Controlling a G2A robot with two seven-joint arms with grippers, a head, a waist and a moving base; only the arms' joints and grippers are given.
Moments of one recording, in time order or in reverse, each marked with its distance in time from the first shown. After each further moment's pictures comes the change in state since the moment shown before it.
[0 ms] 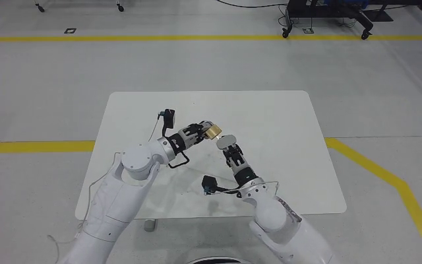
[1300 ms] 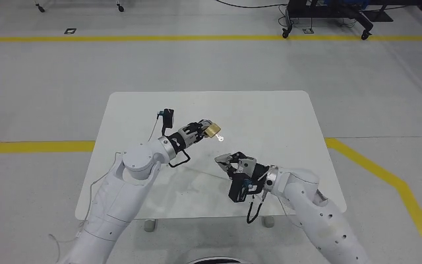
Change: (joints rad) left arm -0.006 -0.004 0.004 0.008 0.009 0.017 0.035; right arm 0.093 0.049 0.280 0.143 0.947 -0.545 -0.730
